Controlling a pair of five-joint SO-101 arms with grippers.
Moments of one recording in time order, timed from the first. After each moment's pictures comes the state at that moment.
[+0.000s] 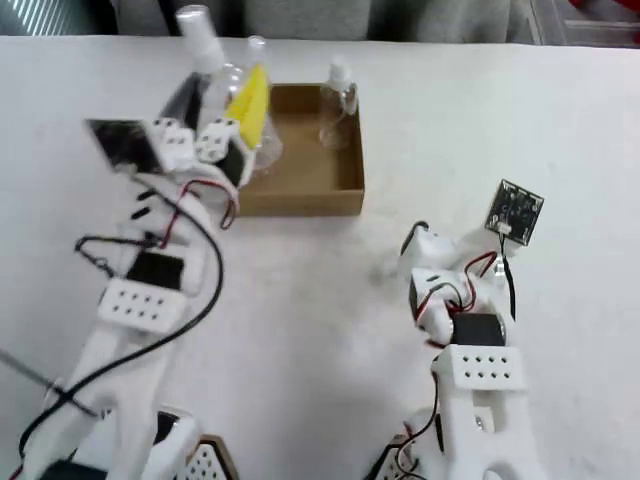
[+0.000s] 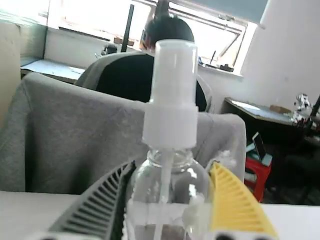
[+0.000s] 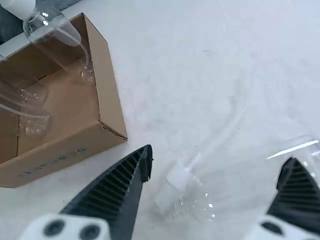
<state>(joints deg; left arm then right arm) 8.0 -32.0 49.9 -12.5 14.1 -3.3 -53.8 69.5 30.5 -21.6</state>
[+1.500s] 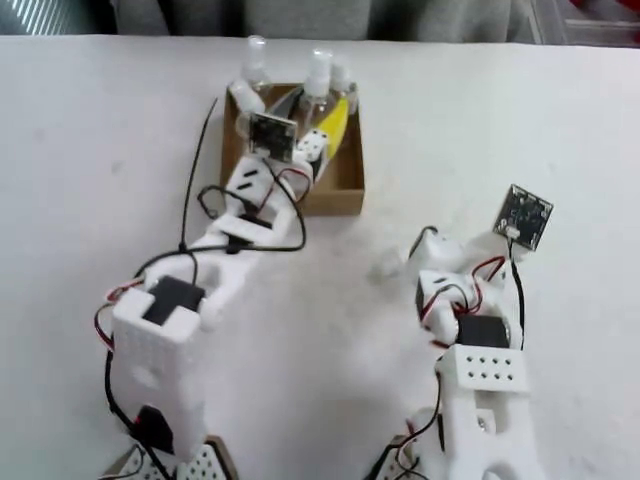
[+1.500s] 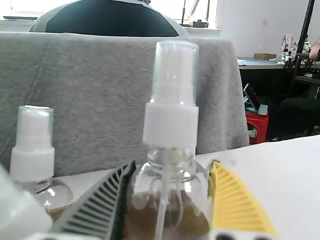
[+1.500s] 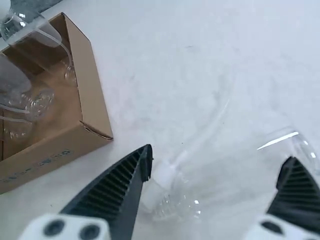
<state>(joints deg) 14.5 28.0 24.7 -44.5 3.9 -0.6 -53.8 70.6 30.5 -21.3</state>
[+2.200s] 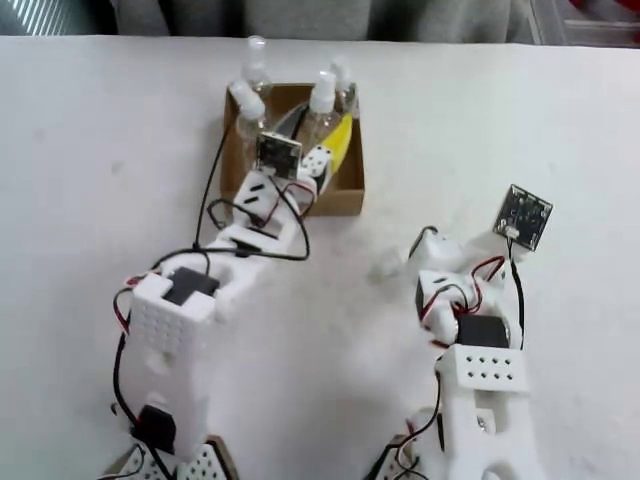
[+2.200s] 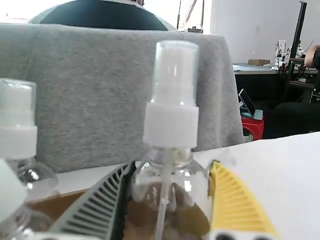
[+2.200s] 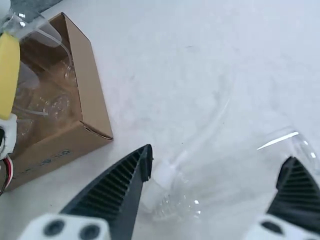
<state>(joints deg) 15.5 37.2 21.9 -53.1 3.9 -0.6 -53.8 70.6 30.5 -21.3</state>
